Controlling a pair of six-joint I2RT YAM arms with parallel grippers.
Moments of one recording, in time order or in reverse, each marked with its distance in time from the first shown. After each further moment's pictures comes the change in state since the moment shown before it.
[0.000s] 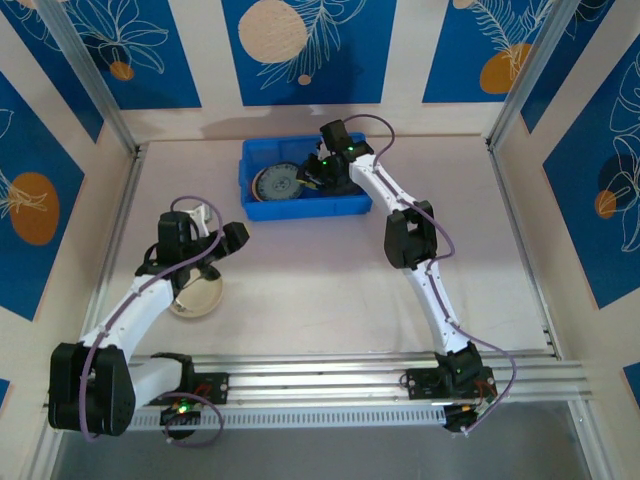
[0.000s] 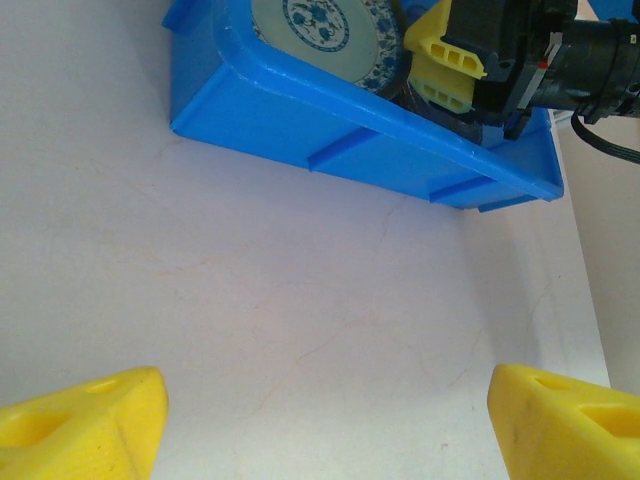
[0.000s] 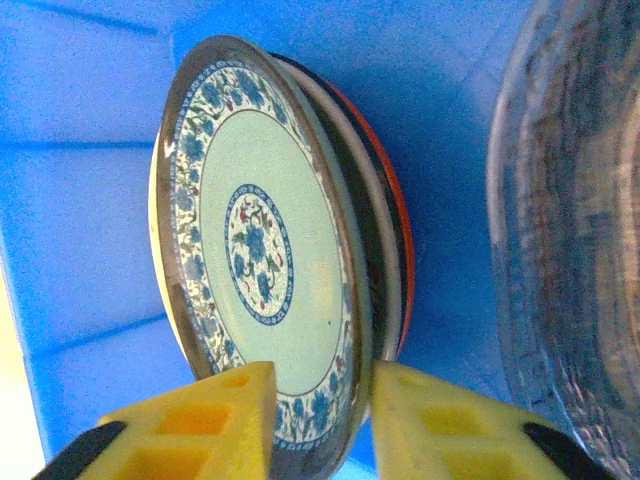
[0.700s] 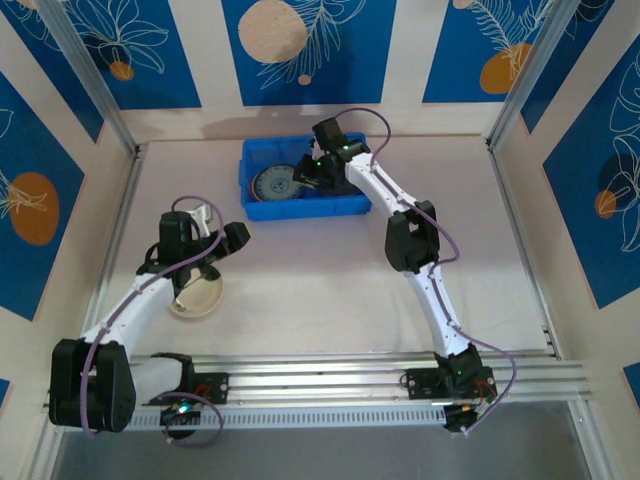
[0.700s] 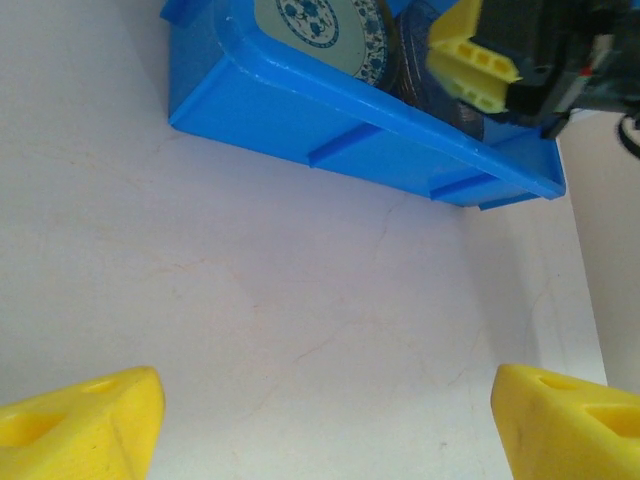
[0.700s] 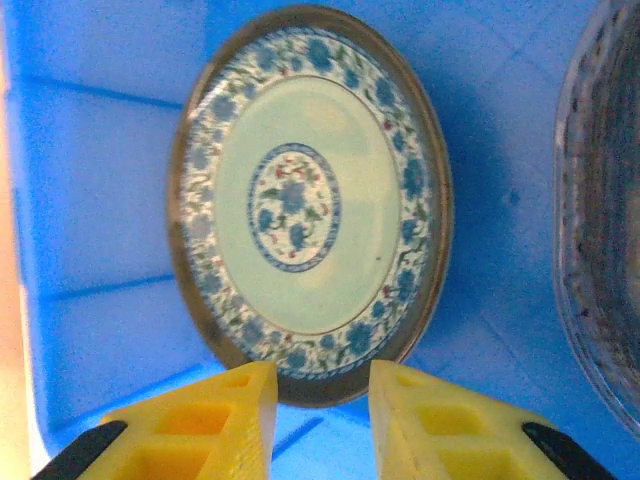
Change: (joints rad) left arm 0.000 0.020 -0.002 0.014 0.012 -0.008; right arm 0.039 -0.124 -0.097 -0.015 0.107 -0.106
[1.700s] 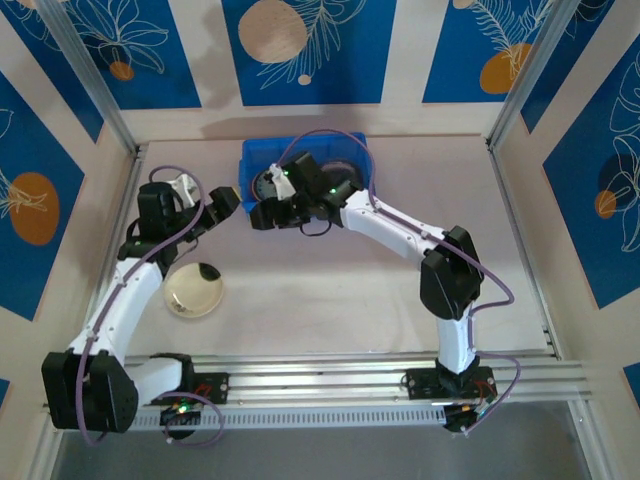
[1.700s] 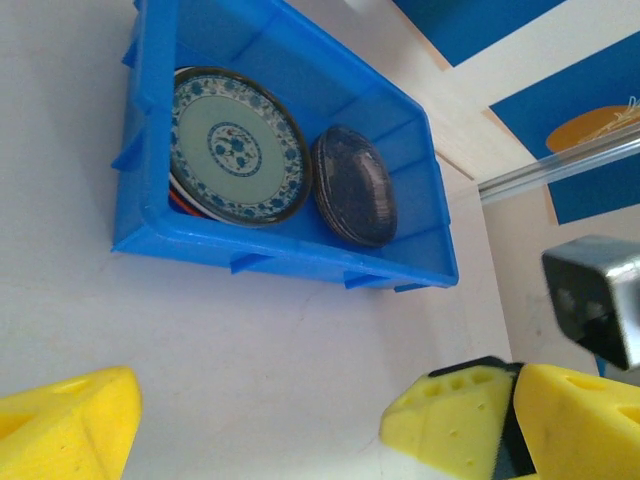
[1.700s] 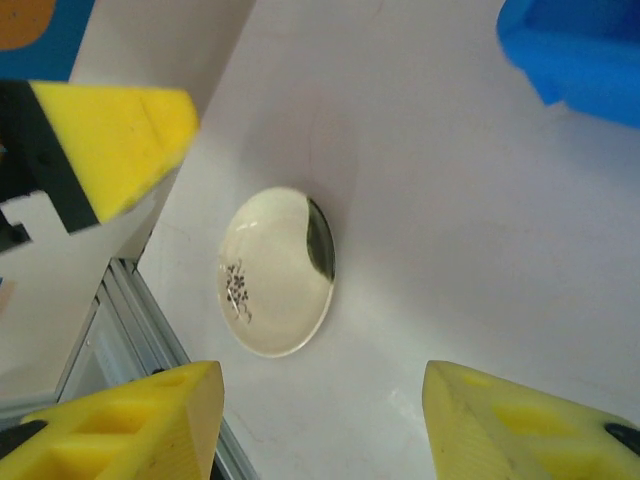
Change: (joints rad) left arm 0.055 -0.021 0.264 -0.160 0.013 -0.071; right arm 0.314 -0.578 -0.715 0.292 -0.088 -0.098
